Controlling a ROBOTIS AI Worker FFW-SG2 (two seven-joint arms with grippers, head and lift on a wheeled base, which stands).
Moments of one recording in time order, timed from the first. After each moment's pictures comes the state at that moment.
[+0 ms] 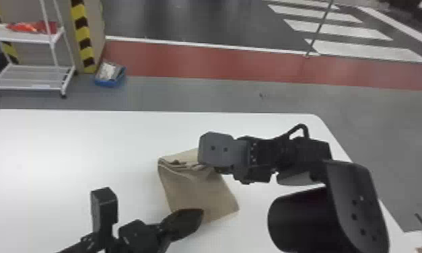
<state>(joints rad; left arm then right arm) 0.31 0.03 -0.21 -1.92 0.16 0.51 -0.76 -0.07 -0.32 0.42 -2.15 1.21 0.63 1.36</state>
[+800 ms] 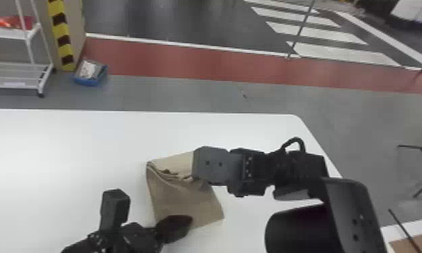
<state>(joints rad) 0.20 0.00 -0.28 -1.74 0.02 0.51 -0.70 0.03 -0.37 0.39 -2.24 1.21 0.64 1.36</state>
